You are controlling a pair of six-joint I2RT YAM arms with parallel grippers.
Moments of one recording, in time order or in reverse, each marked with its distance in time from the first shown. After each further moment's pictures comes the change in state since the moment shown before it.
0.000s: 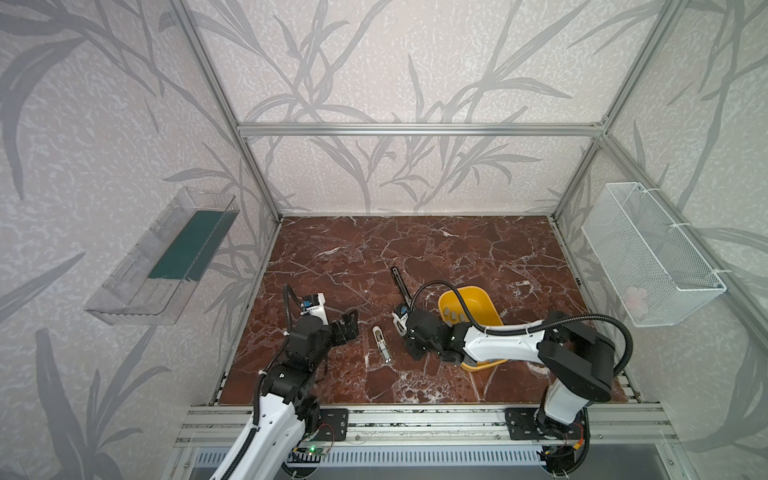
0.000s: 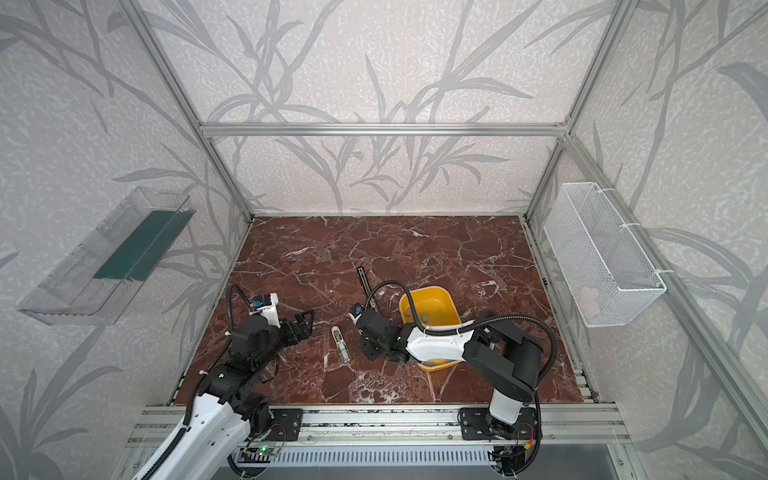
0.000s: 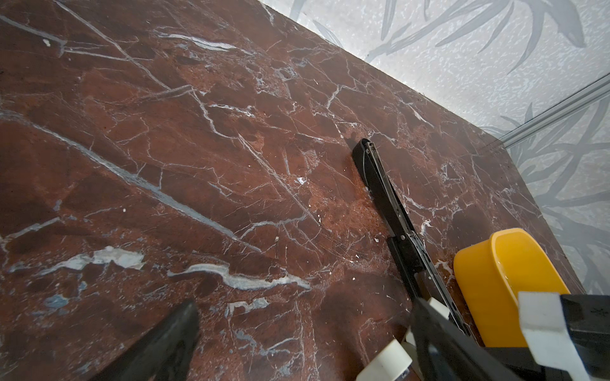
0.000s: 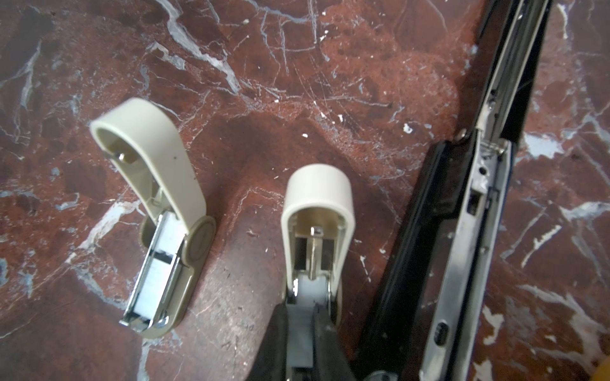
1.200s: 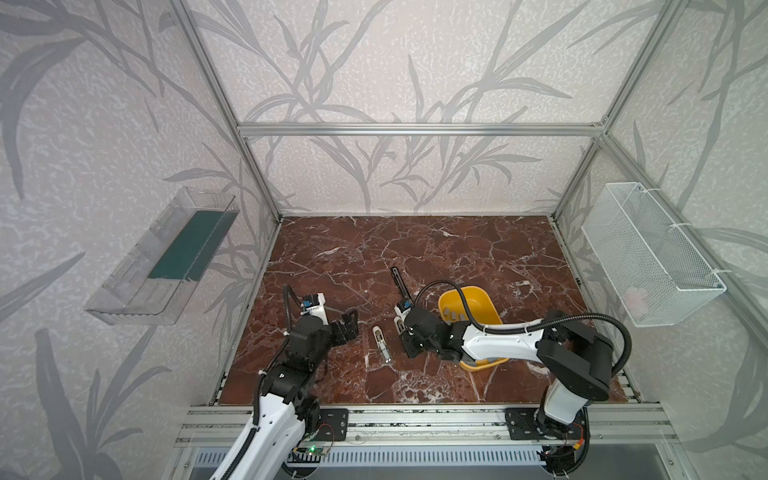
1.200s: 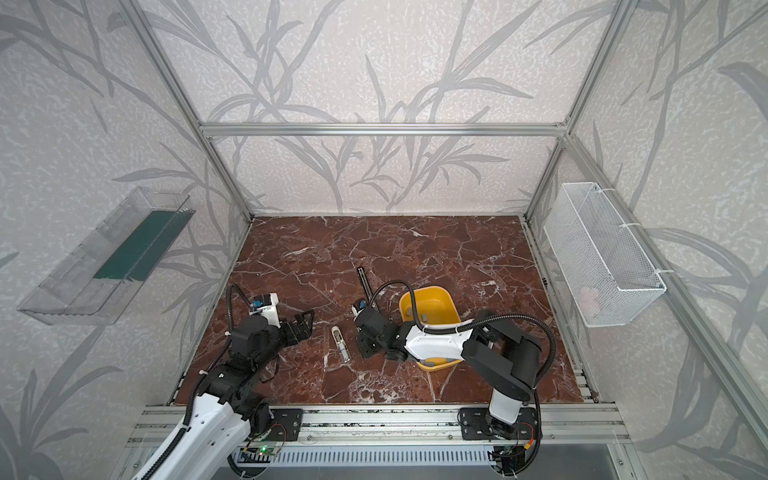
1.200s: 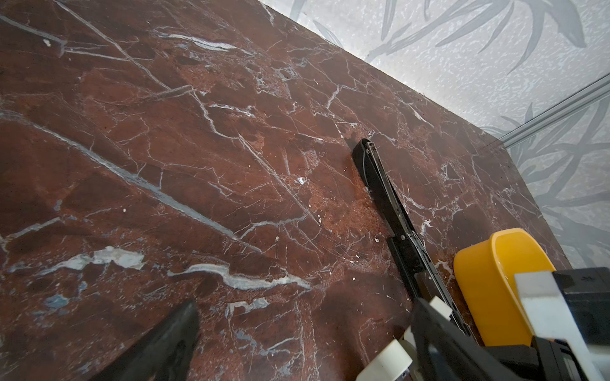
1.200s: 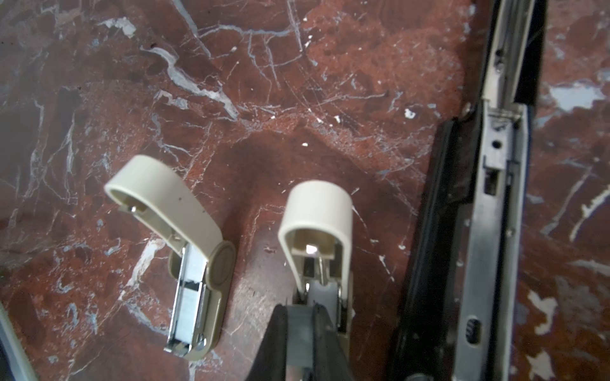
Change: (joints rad) left arm 0.000 0.000 0.000 0.000 0.000 0.000; right arm -0.010 0.010 0.021 0.006 -0.037 0.233
